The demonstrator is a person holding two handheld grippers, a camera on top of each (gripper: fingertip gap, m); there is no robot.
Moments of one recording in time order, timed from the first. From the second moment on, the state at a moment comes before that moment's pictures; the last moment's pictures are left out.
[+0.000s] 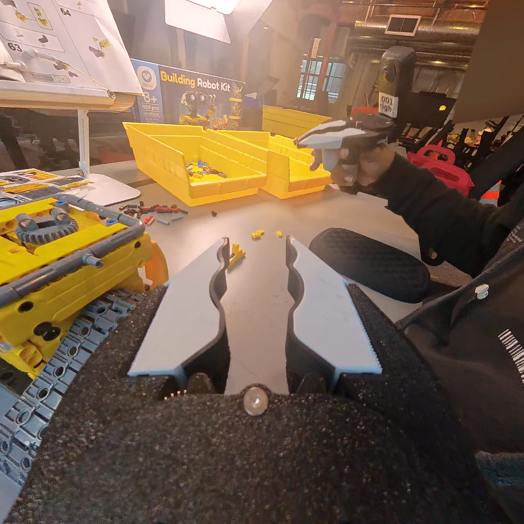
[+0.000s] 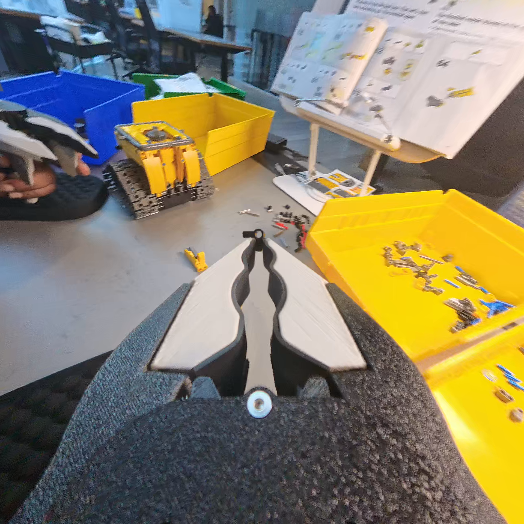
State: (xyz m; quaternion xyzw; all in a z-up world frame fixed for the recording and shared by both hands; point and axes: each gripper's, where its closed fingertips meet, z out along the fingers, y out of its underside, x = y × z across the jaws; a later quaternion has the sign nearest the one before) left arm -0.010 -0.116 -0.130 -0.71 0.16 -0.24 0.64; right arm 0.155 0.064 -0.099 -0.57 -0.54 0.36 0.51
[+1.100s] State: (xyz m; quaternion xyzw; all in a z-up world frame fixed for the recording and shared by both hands) left arm -0.026 -0.107 -0.134 -0.73 0.12 -0.16 0.66; right arm 0.333 0.423 -0.167 -0.83 -0.23 -0.01 0.51
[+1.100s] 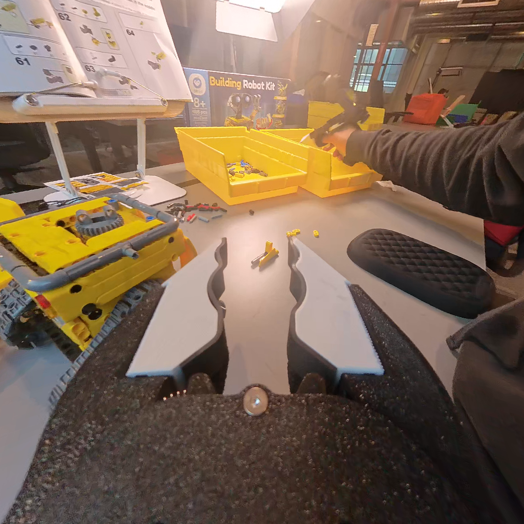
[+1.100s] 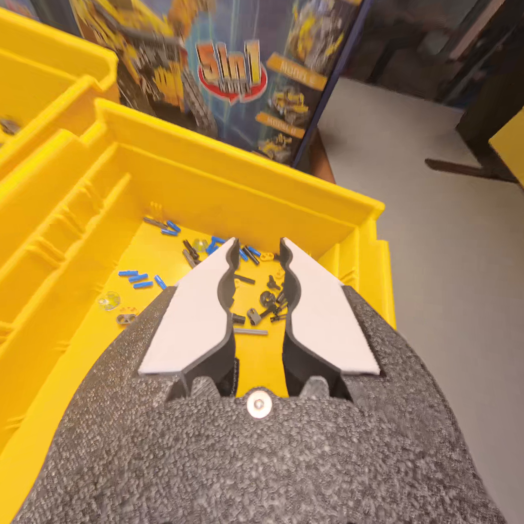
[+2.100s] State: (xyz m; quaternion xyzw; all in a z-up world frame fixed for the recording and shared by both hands) left arm -0.050 -0.103 -0.128 -0.72 0.06 -0.13 0.68; right arm 0.189 0.128 -0.122 -0.63 -0.37 0.29 0.62
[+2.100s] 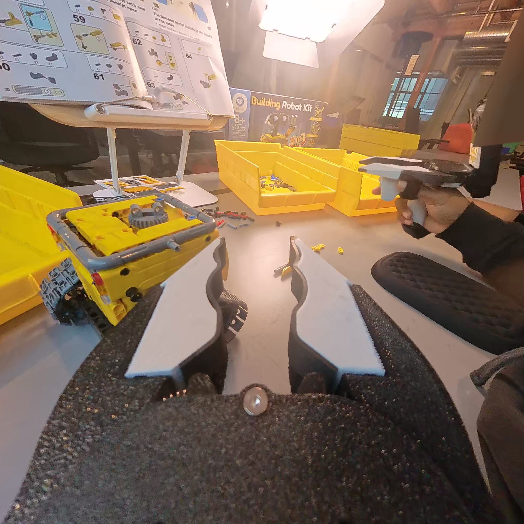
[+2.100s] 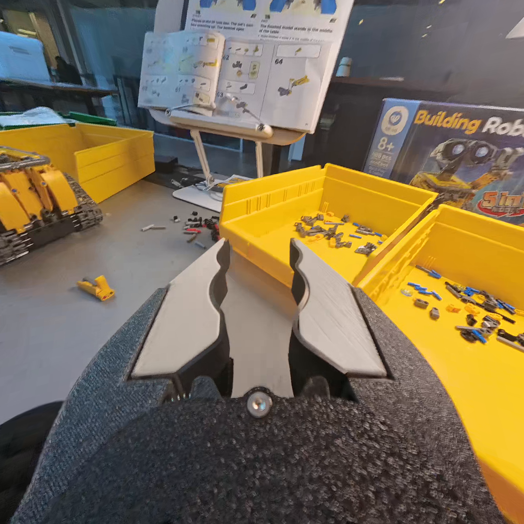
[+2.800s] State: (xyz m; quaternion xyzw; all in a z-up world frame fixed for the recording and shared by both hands) left arm -0.048 -0.102 -0.131 -0.72 0.06 -0.13 0.68; right arm 0.125 0.049 -0.248 -0.67 -0.66 0.24 0.24
